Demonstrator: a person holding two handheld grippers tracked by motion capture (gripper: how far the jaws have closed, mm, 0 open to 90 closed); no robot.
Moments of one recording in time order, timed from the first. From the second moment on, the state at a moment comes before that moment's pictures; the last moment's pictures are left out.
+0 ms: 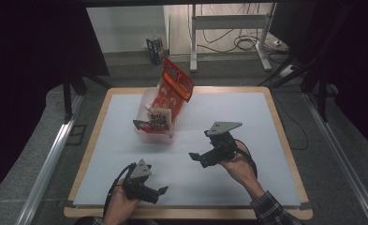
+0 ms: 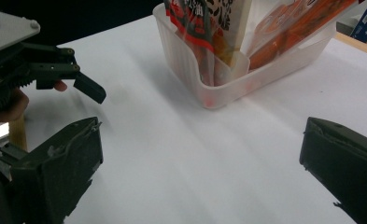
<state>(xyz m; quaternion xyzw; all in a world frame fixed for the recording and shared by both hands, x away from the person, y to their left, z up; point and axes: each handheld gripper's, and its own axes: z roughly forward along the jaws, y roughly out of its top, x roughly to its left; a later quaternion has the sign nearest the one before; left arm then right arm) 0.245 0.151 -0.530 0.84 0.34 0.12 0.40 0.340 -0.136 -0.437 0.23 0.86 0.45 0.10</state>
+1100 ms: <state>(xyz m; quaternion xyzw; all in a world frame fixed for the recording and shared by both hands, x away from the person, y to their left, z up) 0.242 0.150 -0.527 0.84 0.34 0.15 0.40 0.316 -0.152 -0.448 0.23 0.87 0.43 0.13</state>
